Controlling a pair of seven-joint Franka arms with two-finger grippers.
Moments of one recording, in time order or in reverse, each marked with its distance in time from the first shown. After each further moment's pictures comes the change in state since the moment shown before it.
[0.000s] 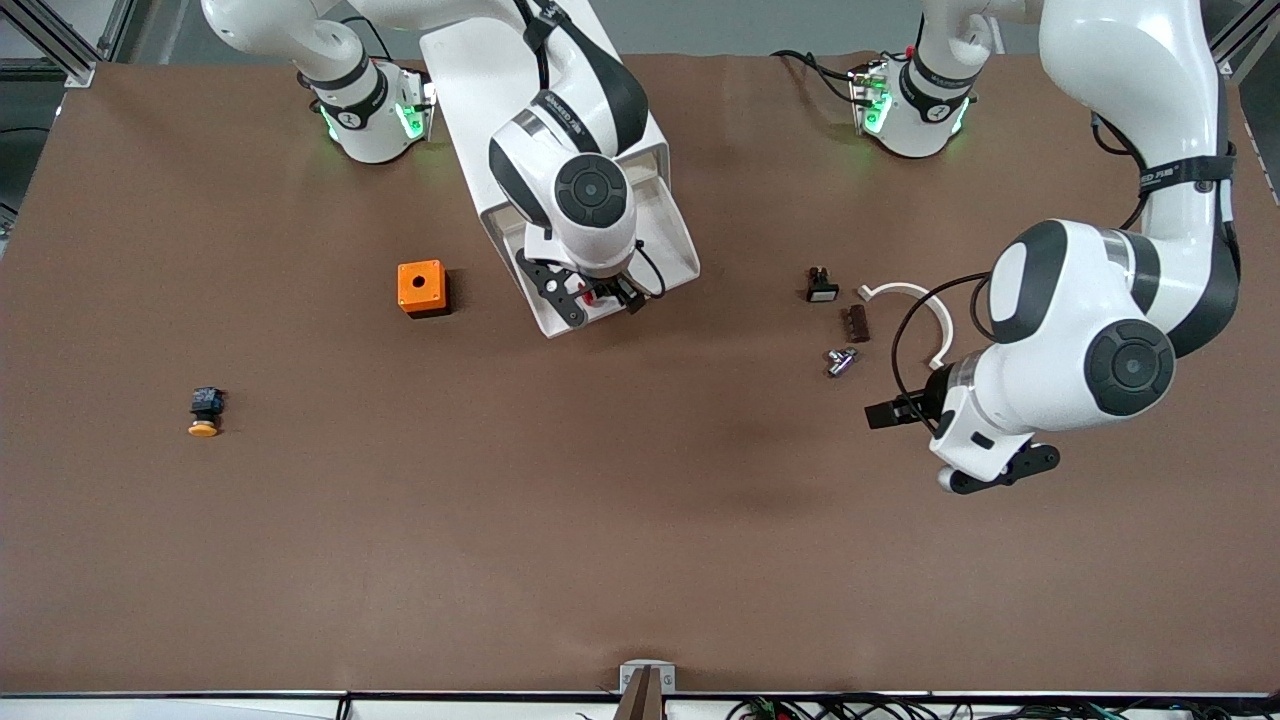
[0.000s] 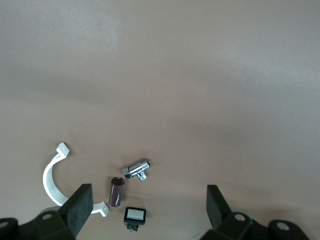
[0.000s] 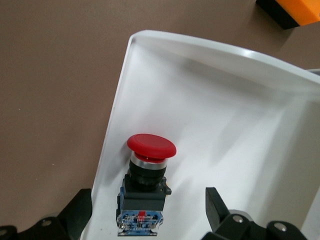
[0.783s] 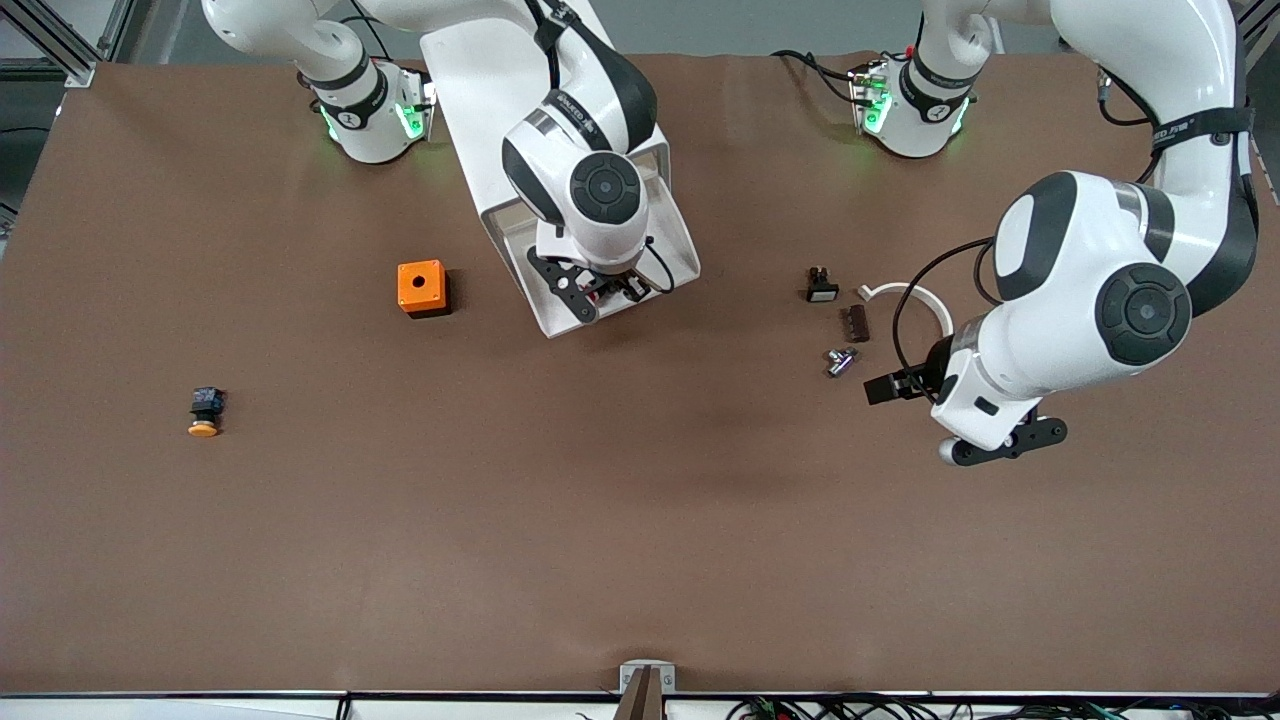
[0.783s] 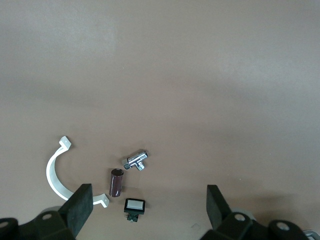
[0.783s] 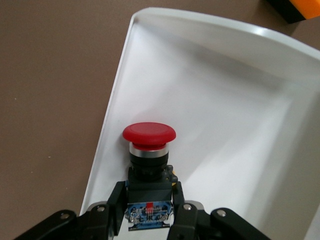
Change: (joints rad) left arm -0.008 -0.096 -0.010 -0.059 0.007 0.010 0.000; right arm 0.022 0.010 0.000 0.004 0.001 0.009 0.001
